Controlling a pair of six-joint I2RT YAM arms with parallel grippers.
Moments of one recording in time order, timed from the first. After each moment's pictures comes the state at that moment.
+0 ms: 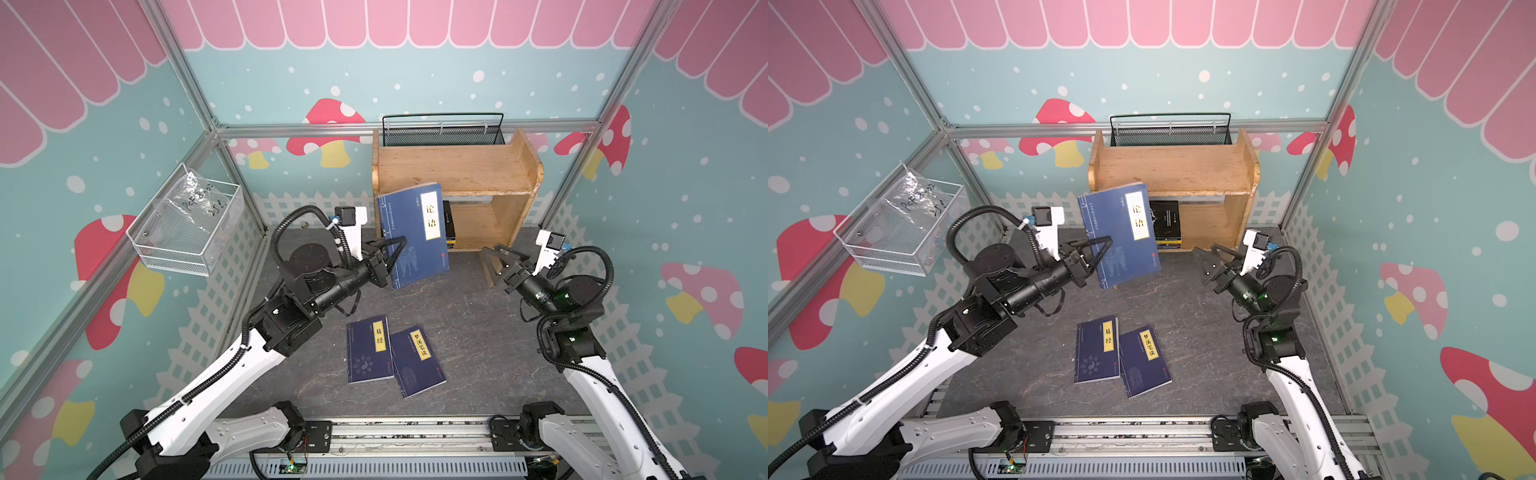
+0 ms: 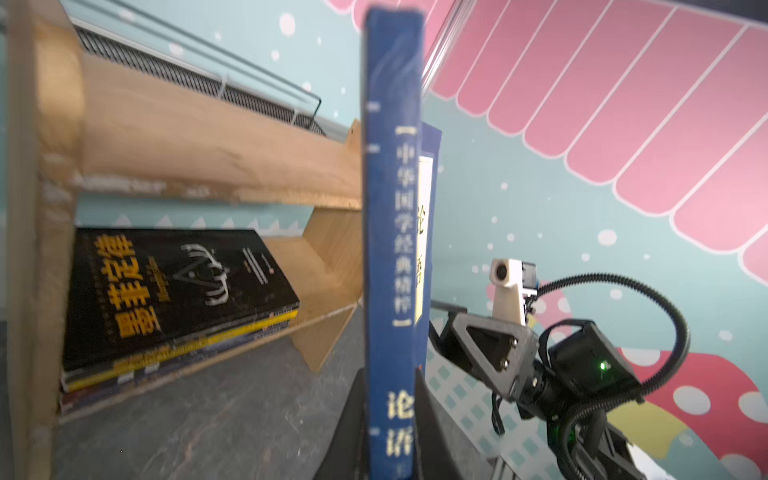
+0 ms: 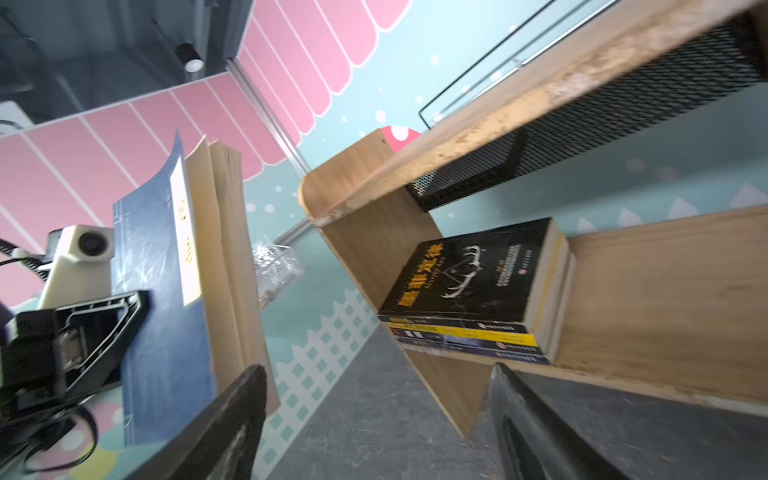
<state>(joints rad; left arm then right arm) -0.74 1.10 1.31 -0.11 0.08 -0.51 0.17 0.87 0.76 0.38 -0.55 0.71</state>
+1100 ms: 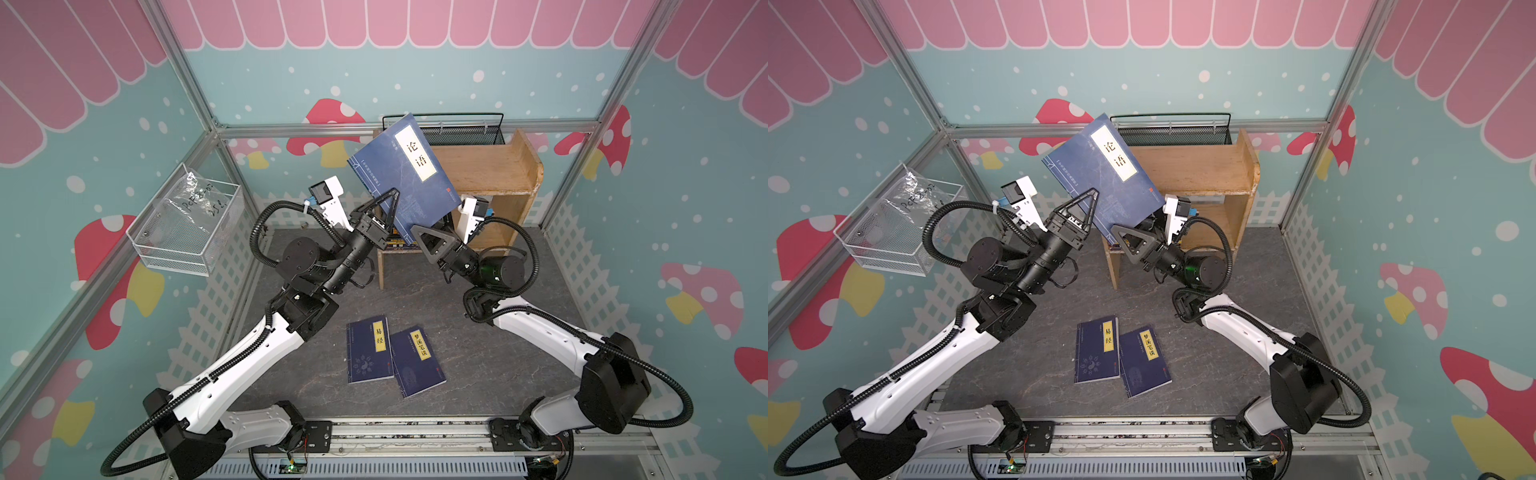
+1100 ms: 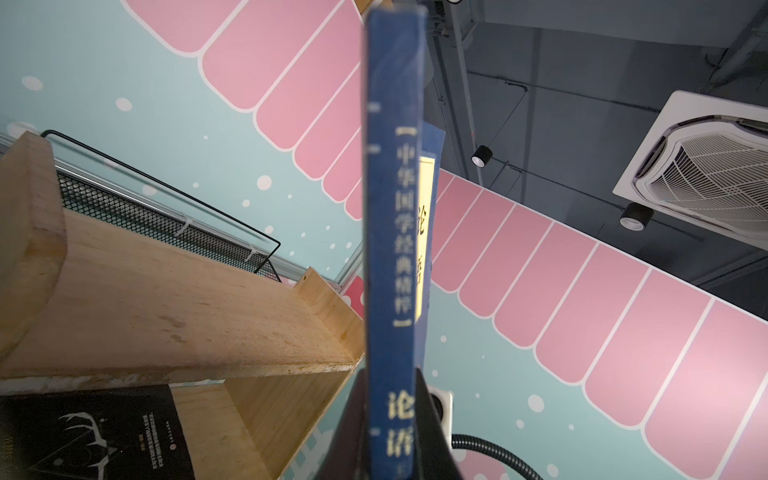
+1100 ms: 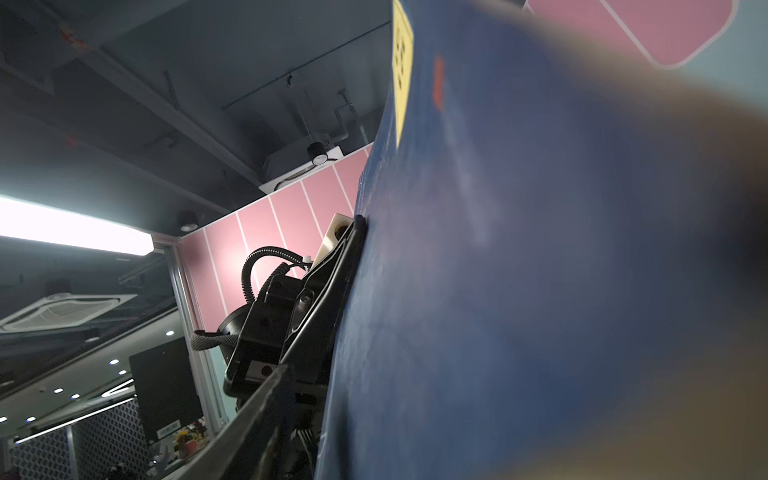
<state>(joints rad) -0.72 1.22 1.29 0.40 0.00 -0.72 0.64 1.49 1.10 1.20 -0.53 1.04</state>
